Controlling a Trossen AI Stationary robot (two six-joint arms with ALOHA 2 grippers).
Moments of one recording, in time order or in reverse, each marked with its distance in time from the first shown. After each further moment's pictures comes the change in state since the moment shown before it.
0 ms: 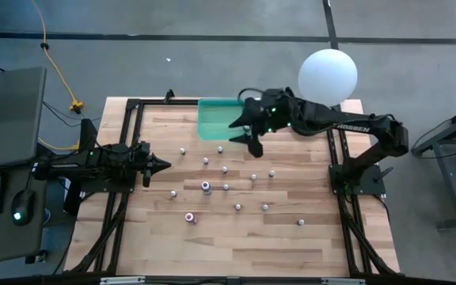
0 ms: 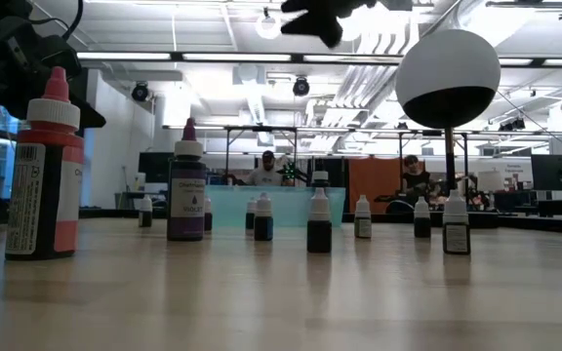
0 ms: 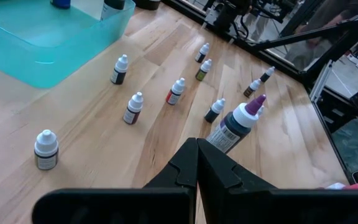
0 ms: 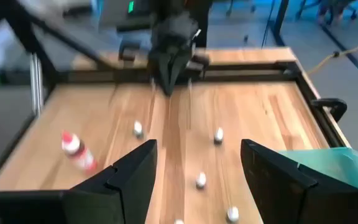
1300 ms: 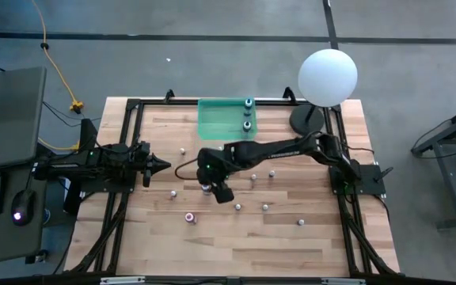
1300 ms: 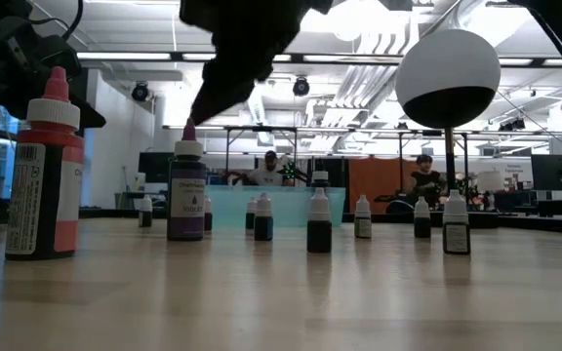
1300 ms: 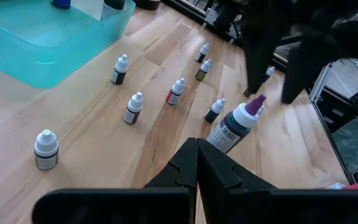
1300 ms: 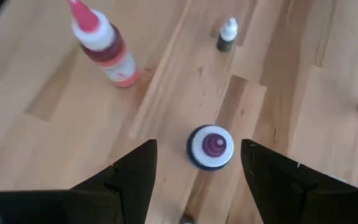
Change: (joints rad) left arm 0.000 0.000 0.000 0.000 0.000 0.000; right arm 0.277 0.660 0.500 -0.345 0.073 -0.177
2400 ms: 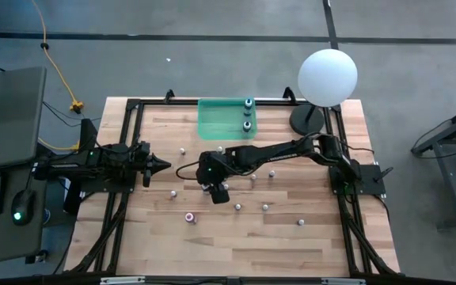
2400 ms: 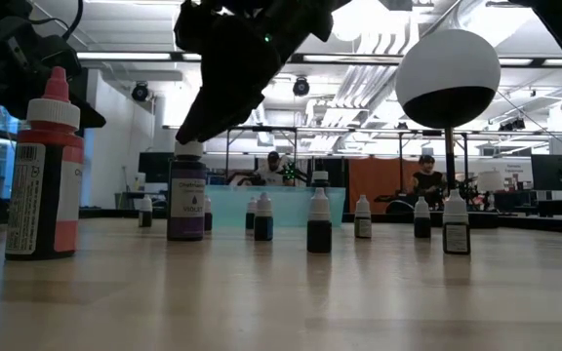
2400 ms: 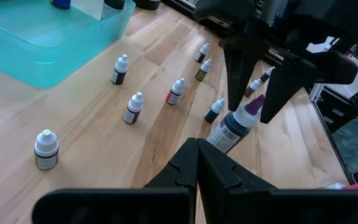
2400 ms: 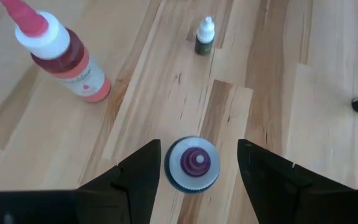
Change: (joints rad) left arm 0.000 0.000 0.000 0.000 0.000 0.000; right arm 0.006 0.003 -0.126 0.205 0.057 0.073
